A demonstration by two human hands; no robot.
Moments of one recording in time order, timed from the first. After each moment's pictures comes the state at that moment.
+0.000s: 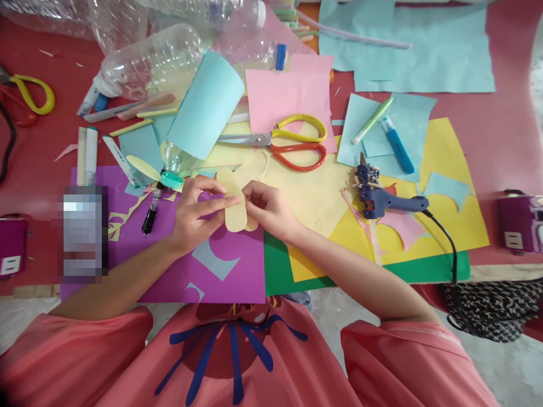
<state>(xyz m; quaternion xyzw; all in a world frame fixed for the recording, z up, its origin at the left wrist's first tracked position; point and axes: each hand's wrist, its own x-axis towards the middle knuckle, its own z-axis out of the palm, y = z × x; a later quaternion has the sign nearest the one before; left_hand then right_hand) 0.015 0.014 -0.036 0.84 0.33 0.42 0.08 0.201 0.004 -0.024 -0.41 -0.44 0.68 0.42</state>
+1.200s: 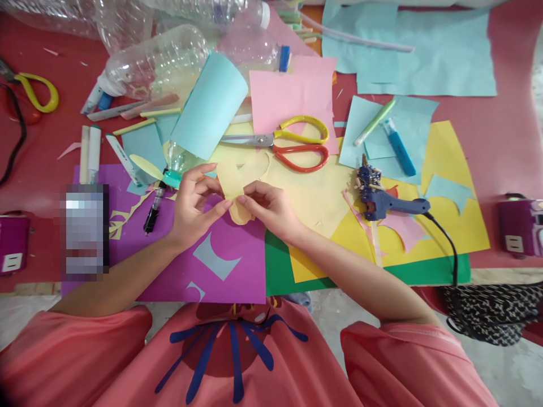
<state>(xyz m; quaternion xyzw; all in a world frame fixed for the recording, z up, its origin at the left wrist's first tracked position) 0.020 0.015 -0.047 0.69 0.36 0.48 0.41 0.201 0.005 -0.034 -0.42 -0.47 0.63 0.45</state>
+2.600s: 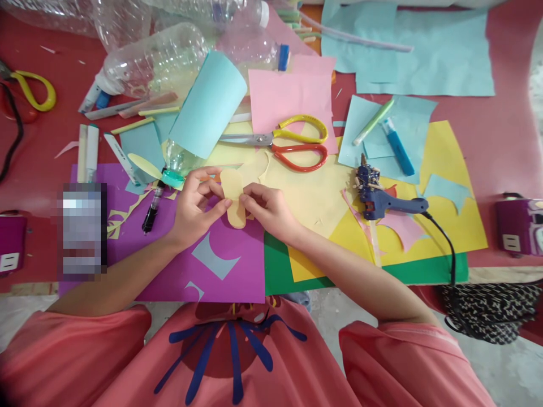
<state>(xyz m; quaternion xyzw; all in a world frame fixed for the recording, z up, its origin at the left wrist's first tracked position) 0.023 0.014 -0.044 0.67 0.39 0.45 0.44 0.205 0.005 -0.032 -0.44 -0.54 0.60 0.39</state>
